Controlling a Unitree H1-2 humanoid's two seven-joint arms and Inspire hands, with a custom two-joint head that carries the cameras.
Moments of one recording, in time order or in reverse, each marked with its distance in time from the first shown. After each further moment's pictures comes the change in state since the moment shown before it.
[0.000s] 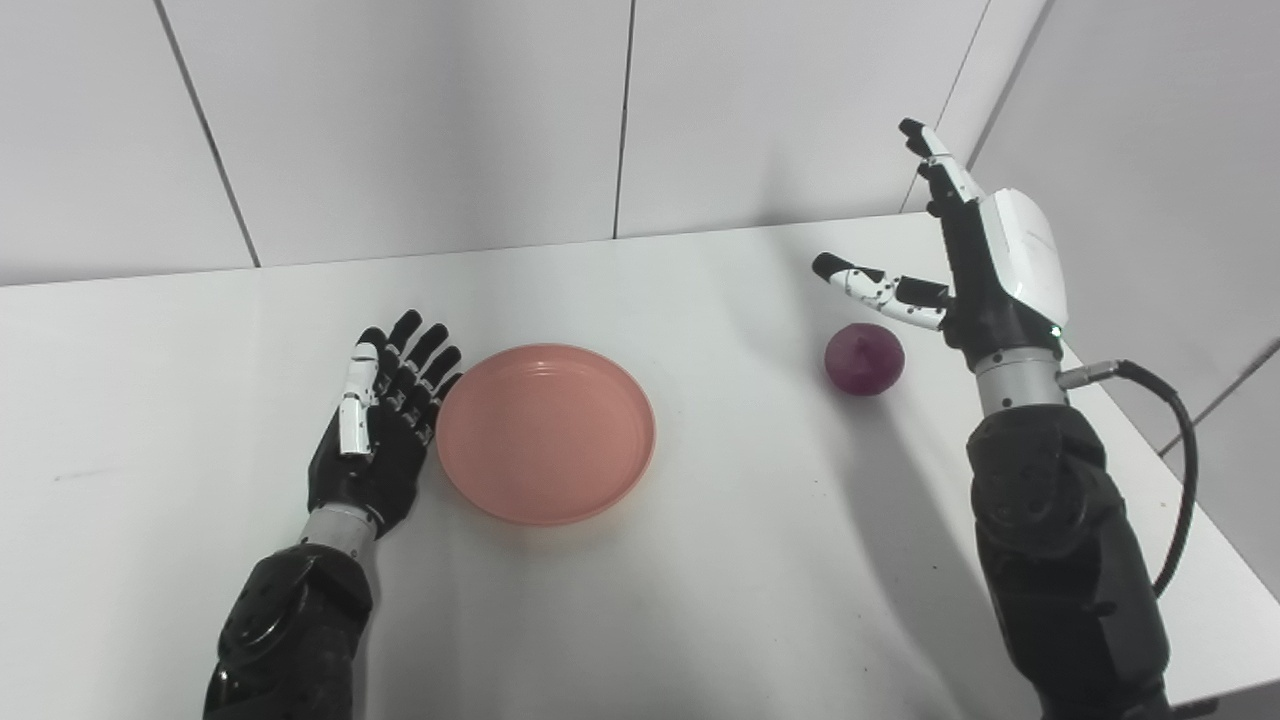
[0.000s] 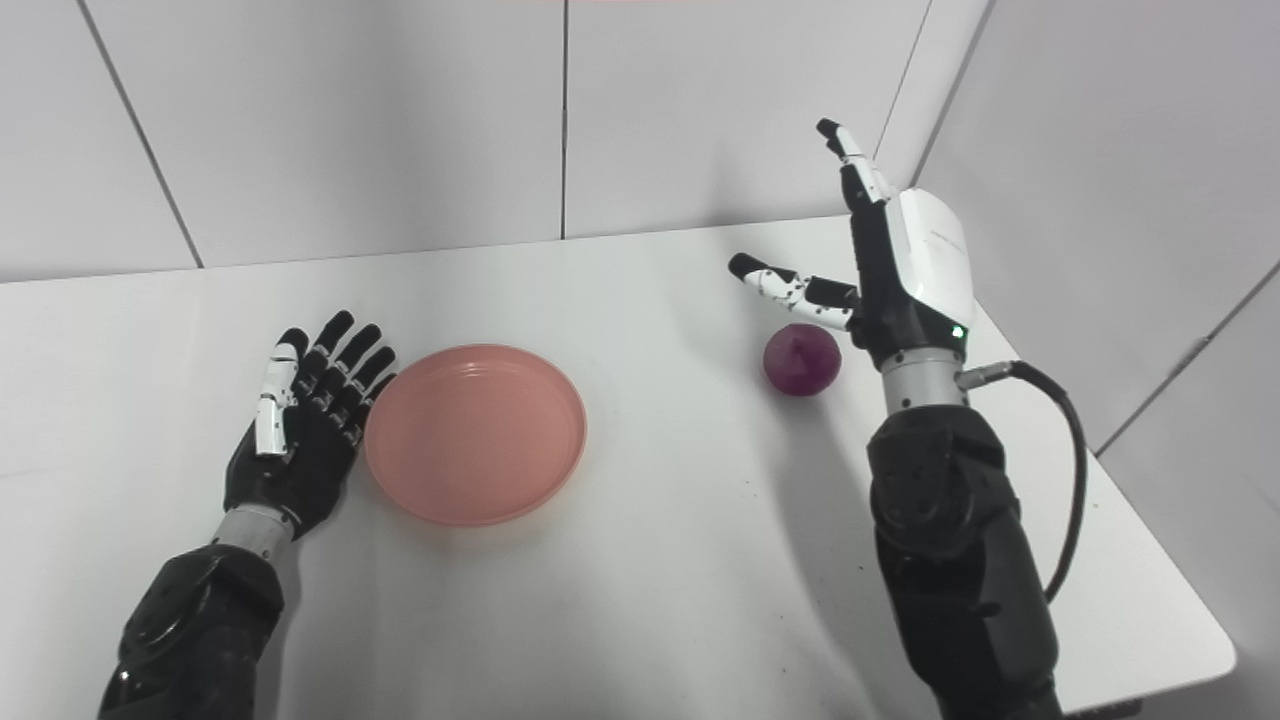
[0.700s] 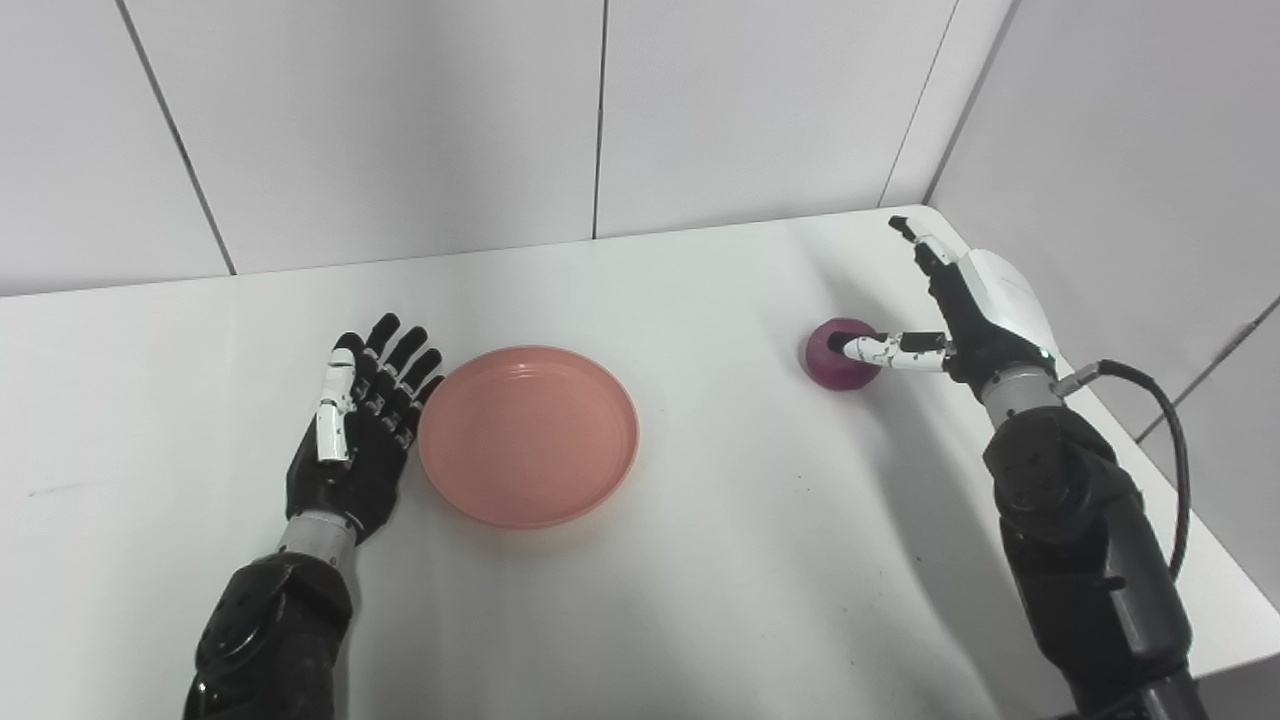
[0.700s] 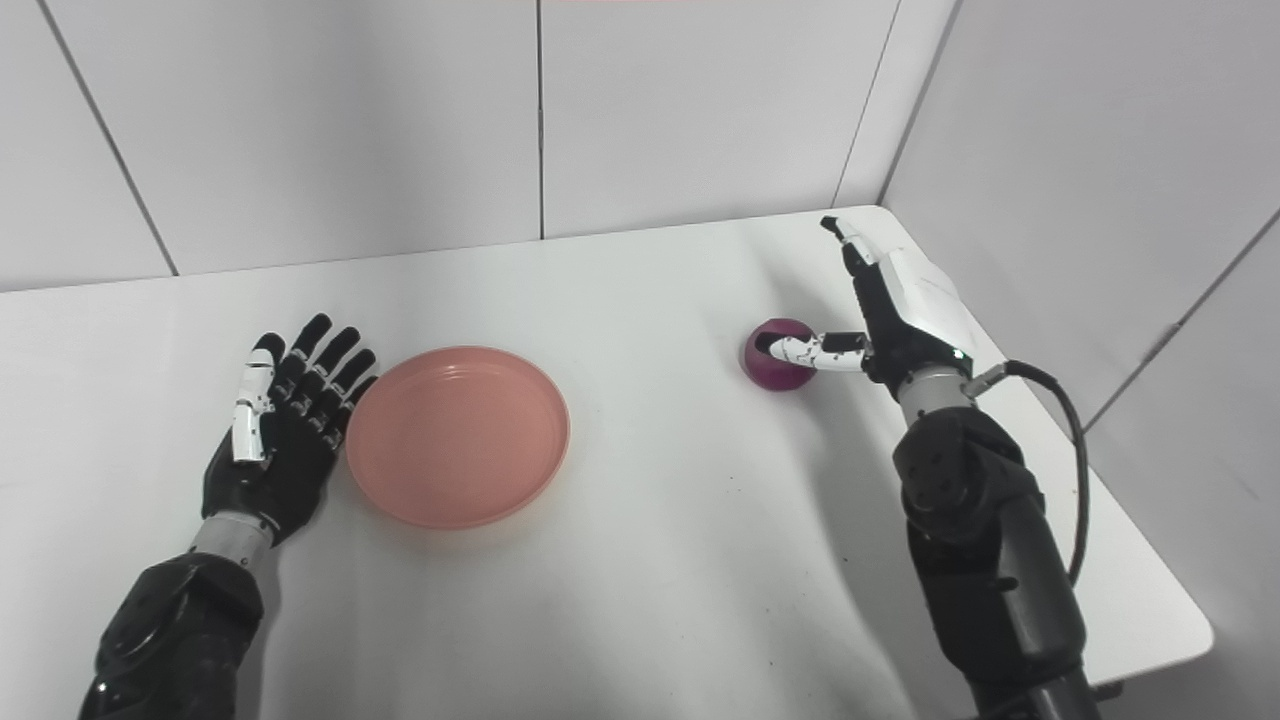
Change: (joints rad) left arm -0.004 0.007 0.007 0.017 0.000 -0.012 -0.025; right arm 0.045 -0.061 -0.041 0.168 -0.017 0.002 0.193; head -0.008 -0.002
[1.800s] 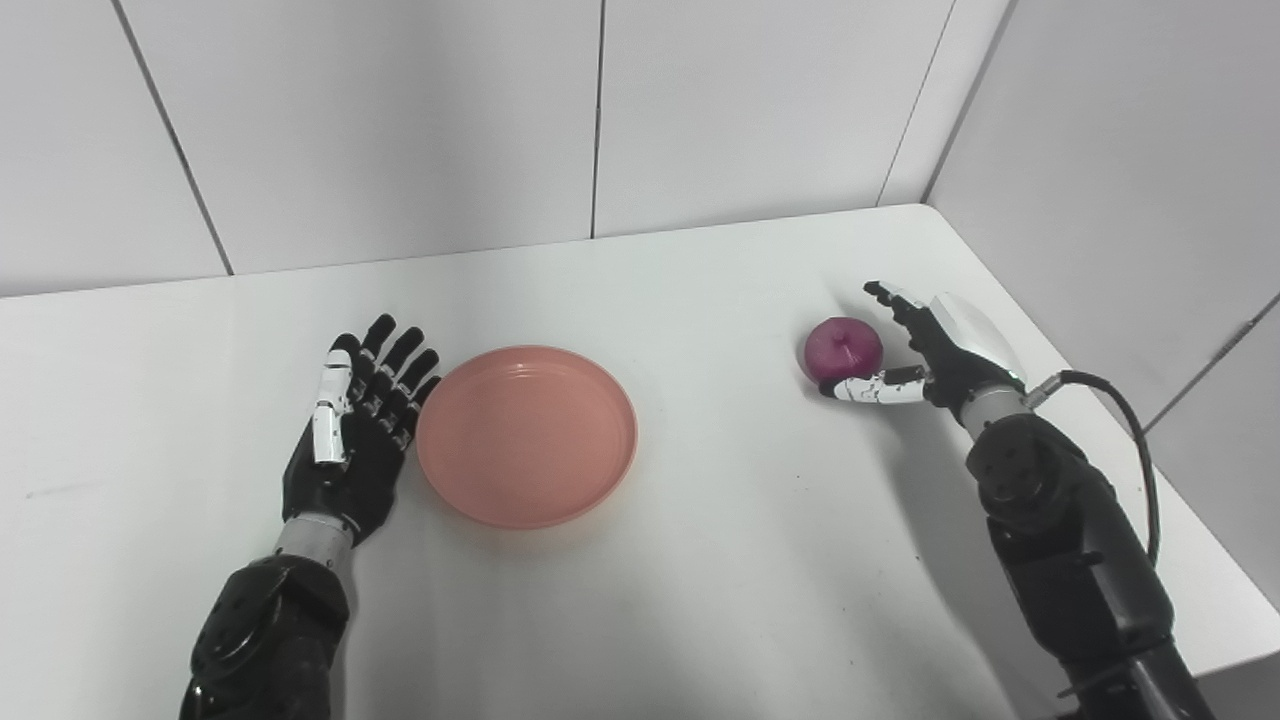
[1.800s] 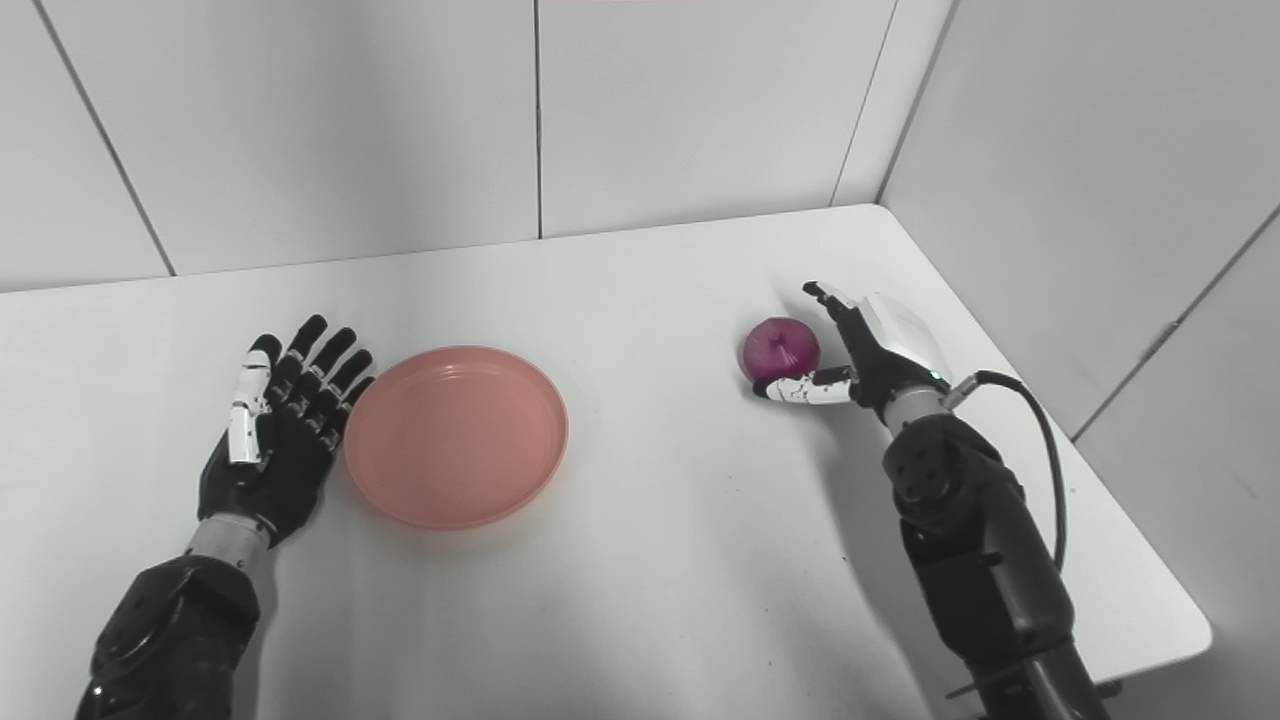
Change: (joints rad) left arm 0.002 0.004 0.003 -0.003 0.000 0.000 -0.008; right arm -0.015 -0.036 0.068 0.168 0.074 0.000 0.003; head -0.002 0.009
